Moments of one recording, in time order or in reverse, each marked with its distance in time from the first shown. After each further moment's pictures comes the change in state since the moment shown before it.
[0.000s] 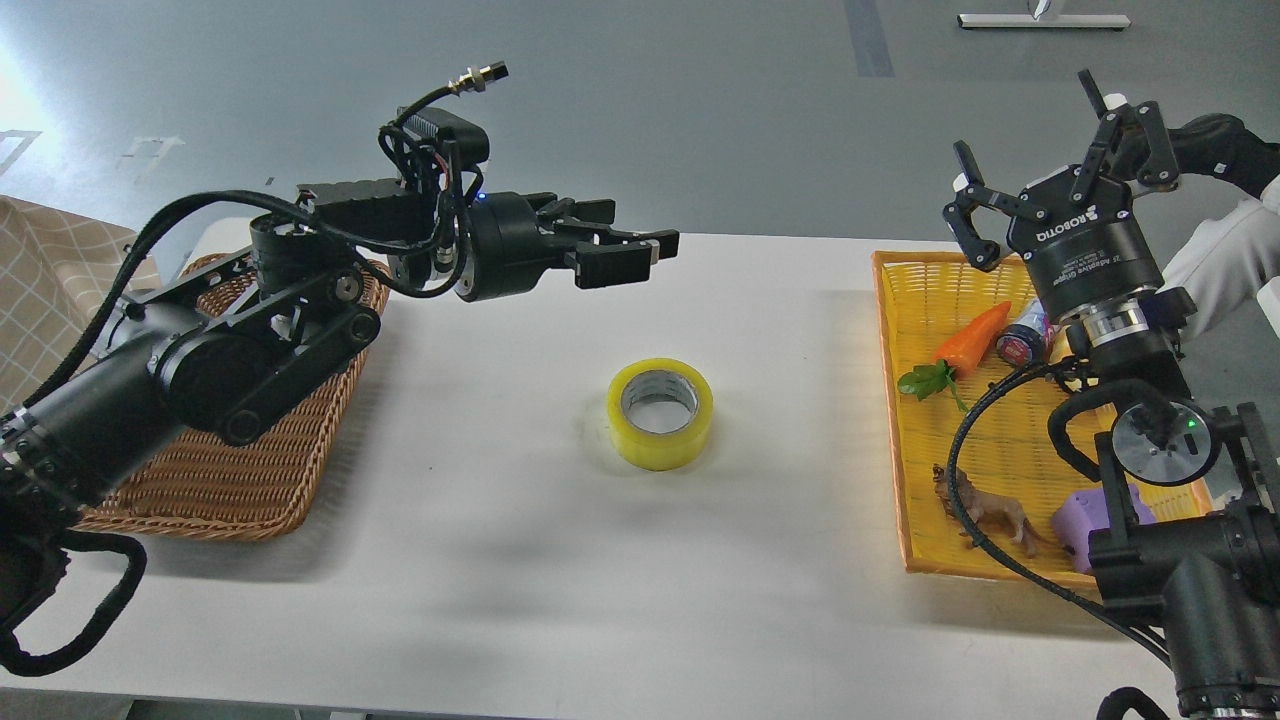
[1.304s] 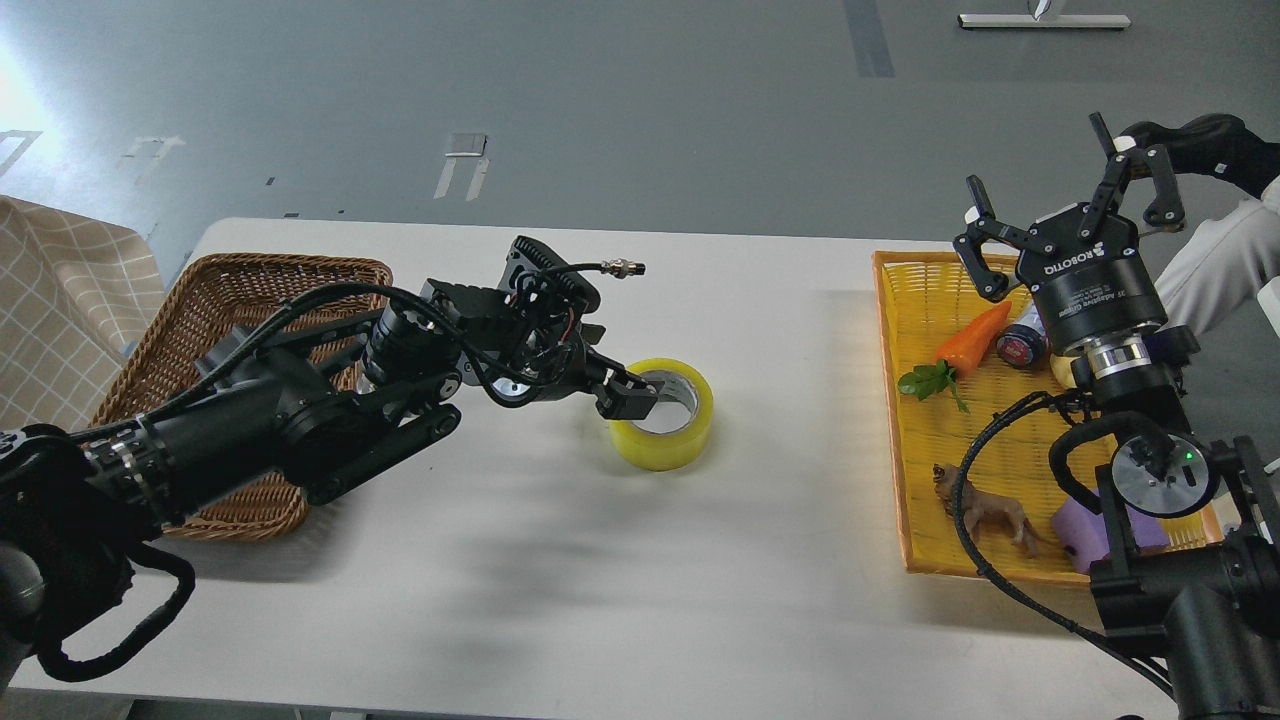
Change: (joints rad) left arm -0.040 -0.136 0.291 0.127 0.121 -0.064 0.208; right arm -0.049 0.000 0.003 -0.005 0.000 0.000 0.040
